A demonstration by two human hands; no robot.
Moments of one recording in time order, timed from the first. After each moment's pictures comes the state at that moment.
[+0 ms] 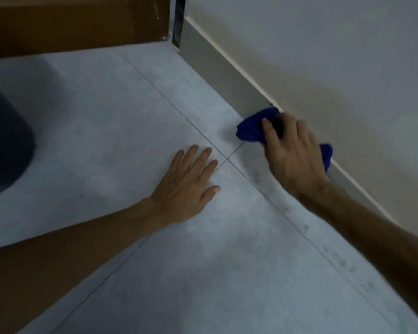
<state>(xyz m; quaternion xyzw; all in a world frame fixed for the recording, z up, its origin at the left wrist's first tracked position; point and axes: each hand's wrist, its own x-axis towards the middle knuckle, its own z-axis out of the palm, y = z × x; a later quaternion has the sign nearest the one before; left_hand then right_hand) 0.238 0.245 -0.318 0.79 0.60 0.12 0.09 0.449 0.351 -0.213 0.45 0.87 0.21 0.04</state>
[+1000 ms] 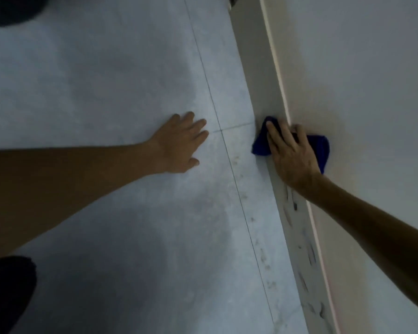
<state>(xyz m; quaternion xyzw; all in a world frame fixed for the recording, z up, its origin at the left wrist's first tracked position) 0.274 0.233 -0.300 0.72 0.68 -0.03 0.15 0.510 0.418 -0.202 0.10 0.83 0.40 0.37</state>
